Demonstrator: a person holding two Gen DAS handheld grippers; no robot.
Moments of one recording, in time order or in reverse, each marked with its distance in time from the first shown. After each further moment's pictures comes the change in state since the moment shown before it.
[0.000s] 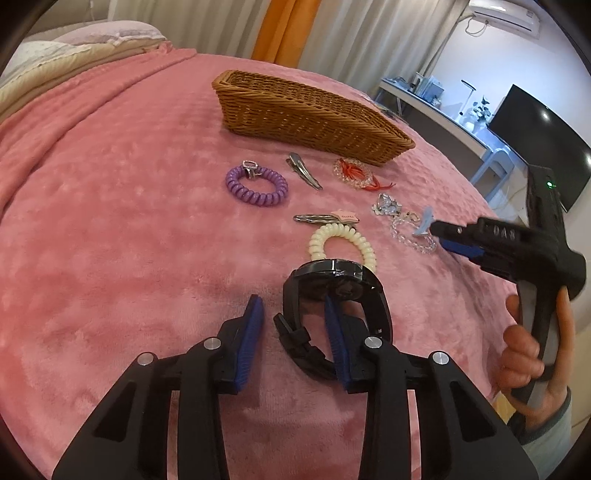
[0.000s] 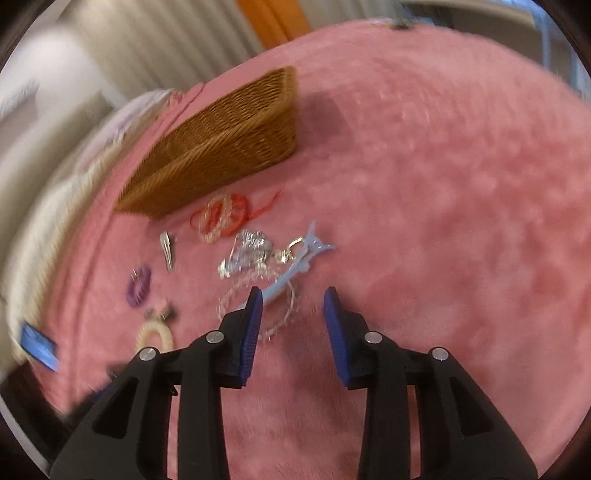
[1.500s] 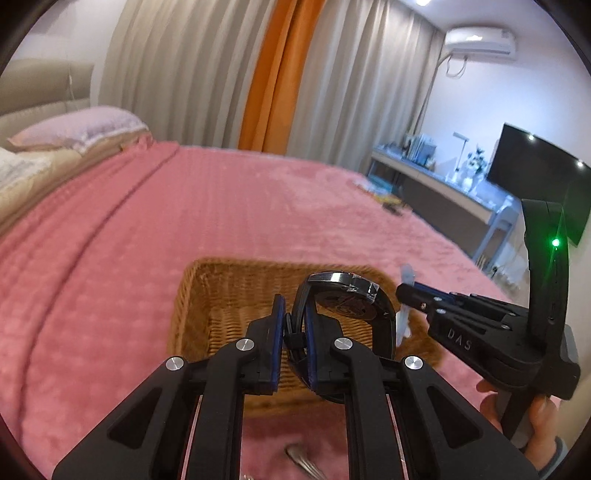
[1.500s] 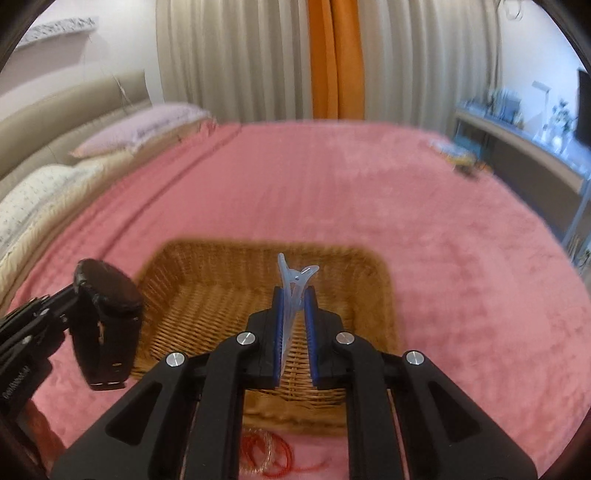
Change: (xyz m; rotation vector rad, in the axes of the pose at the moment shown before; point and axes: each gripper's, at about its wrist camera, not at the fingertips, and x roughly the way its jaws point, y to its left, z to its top) left arm 0.051 -0.027 0.232 0.093 -0.280 0.023; right arm 0.050 0.129 0.163 -0.404 -0.202 -0.144
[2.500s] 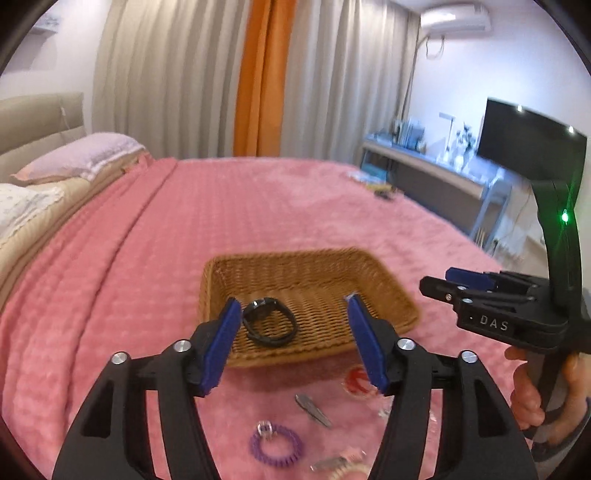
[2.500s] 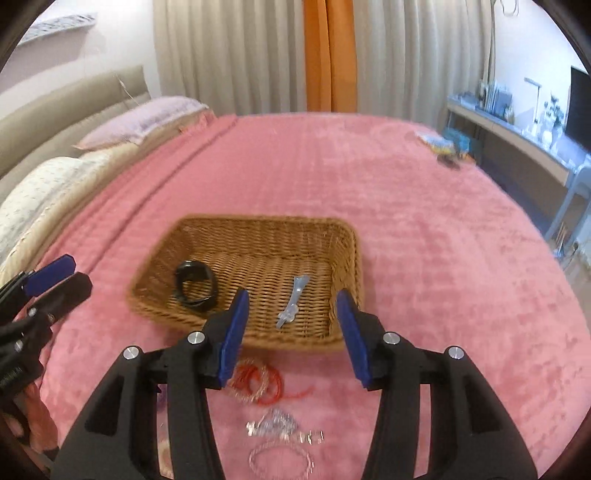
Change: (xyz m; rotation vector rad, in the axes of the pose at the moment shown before) left arm -0.098 -0.012 -0.014 0.108 -0.032 0.026; right arm -0.099 -0.006 -0.032 -0.010 -0.021 -0.022
